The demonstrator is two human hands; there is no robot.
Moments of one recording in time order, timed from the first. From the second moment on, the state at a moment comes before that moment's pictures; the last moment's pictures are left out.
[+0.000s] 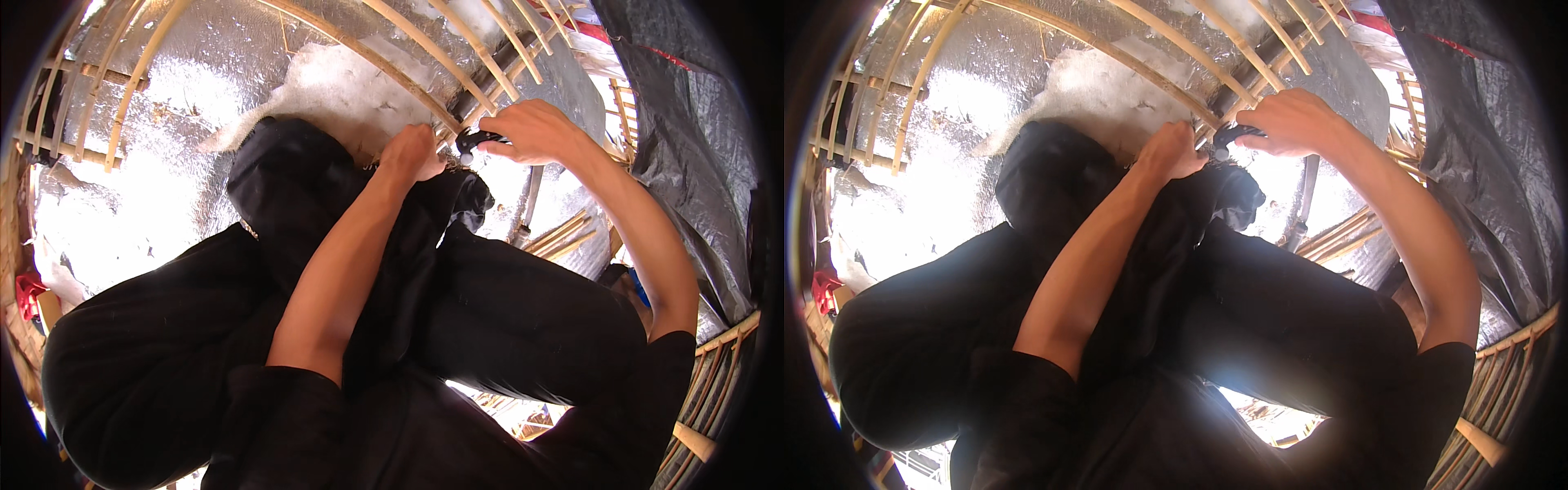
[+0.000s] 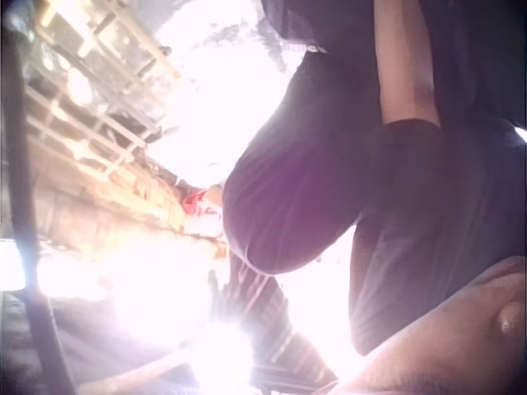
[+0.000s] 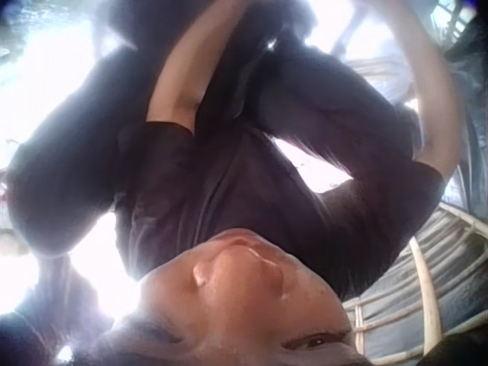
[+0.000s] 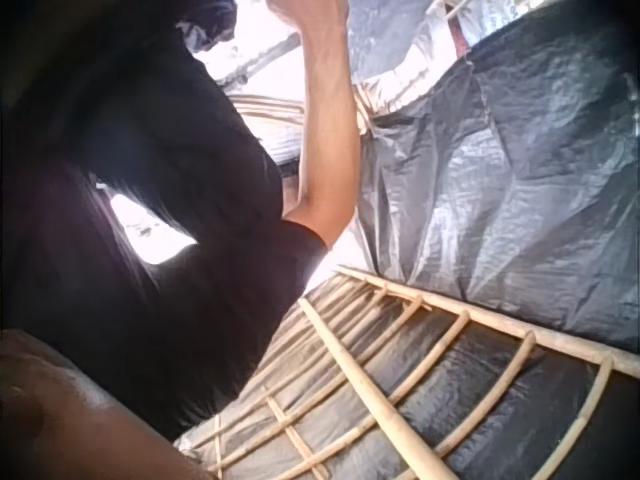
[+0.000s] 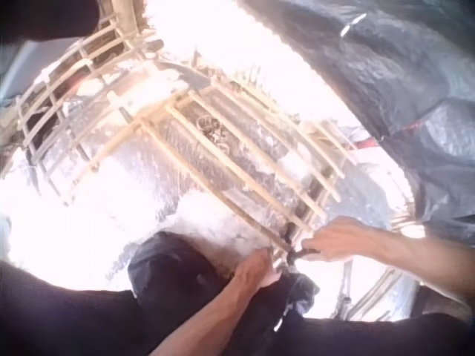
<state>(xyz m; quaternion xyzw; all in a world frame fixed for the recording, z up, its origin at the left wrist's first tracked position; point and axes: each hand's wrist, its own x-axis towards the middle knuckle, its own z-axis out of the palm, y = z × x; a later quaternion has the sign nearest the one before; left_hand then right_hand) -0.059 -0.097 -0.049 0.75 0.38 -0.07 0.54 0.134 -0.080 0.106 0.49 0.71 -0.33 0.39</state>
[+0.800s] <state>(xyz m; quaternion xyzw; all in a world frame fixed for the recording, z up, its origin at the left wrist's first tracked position) -0.065 -0.091 -0.071 0.38 0.37 -0.06 0.85 0.107 -0.069 0.110 0.55 0.61 -0.39 0.43</state>
